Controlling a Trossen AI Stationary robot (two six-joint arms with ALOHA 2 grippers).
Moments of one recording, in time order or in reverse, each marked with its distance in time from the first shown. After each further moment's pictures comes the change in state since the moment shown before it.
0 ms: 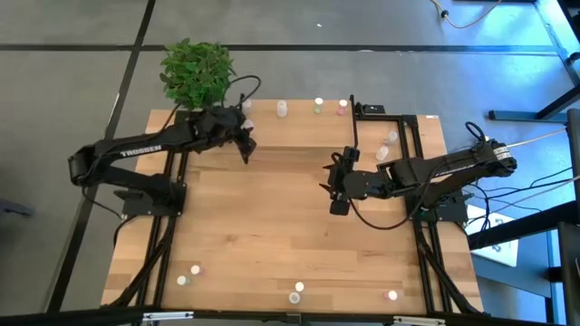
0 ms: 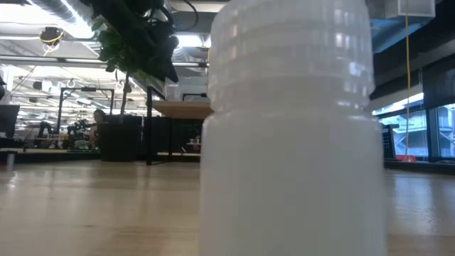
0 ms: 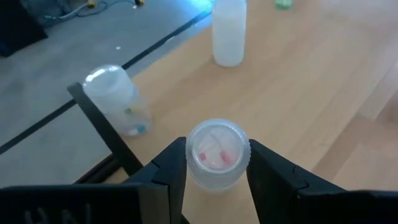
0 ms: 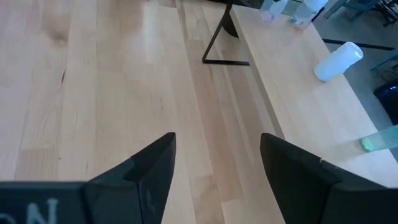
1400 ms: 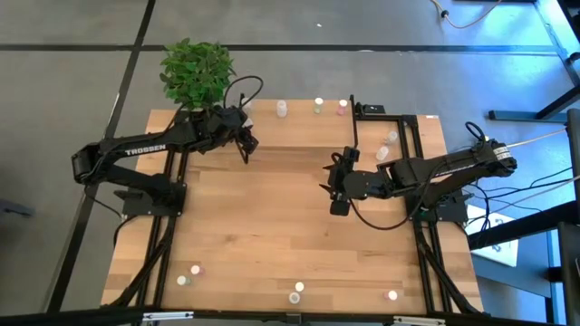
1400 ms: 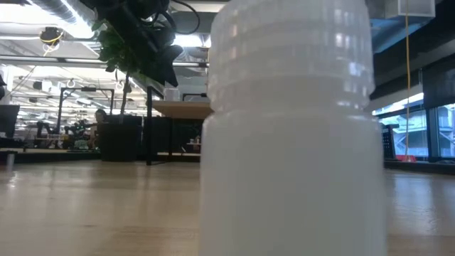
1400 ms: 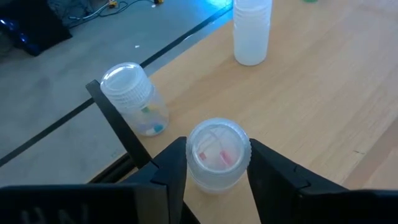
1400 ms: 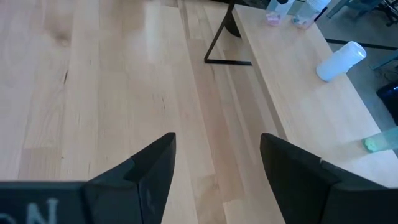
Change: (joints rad) left arm 0.000 0.034 0.000 0.017 -0.080 0.000; right arm 0.000 0.000 0.000 0.000 -0.009 0.000
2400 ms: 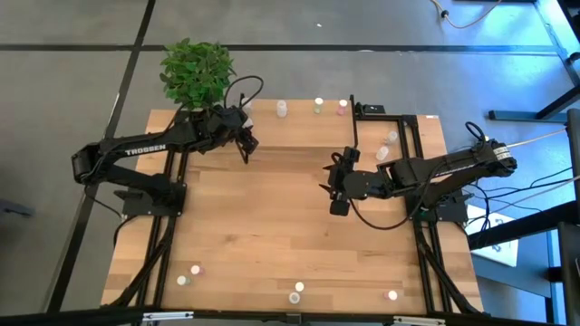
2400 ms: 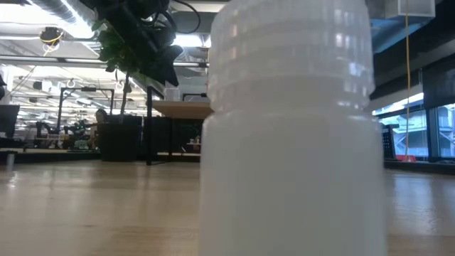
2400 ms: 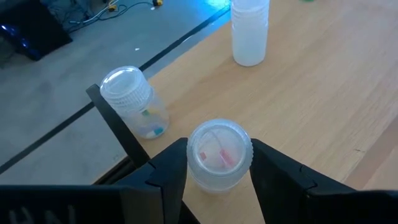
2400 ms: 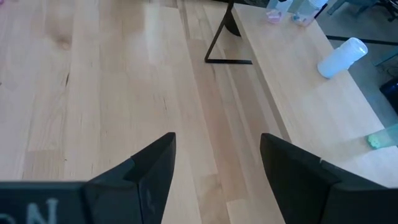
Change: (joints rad) left arm 0.000 0.000 -0.001 0.007 0.000 0.022; right arm 0.000 0.000 0.000 -0.001 -0.002 0.023
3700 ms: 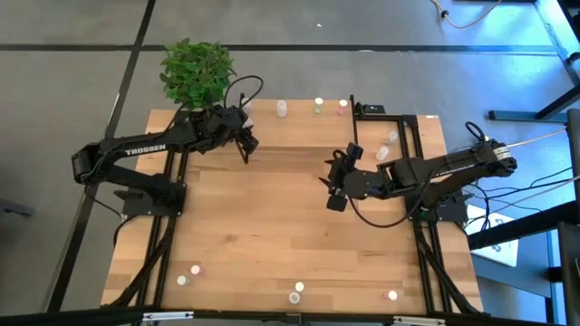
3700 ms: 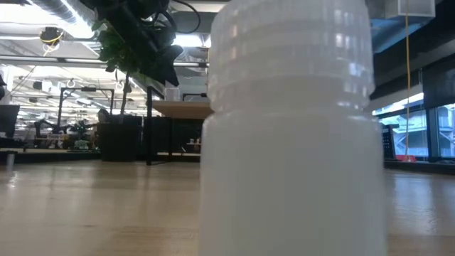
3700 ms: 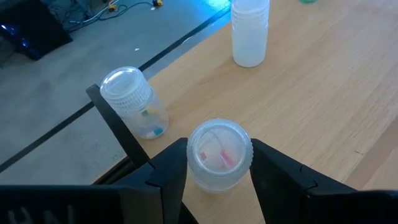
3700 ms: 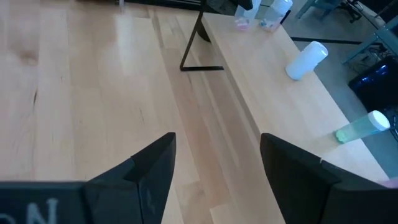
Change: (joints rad) left arm 0.000 0.000 0.000 0.002 0.000 -0.003; right arm 0.000 0.000 0.000 0.023 0.106 0.025
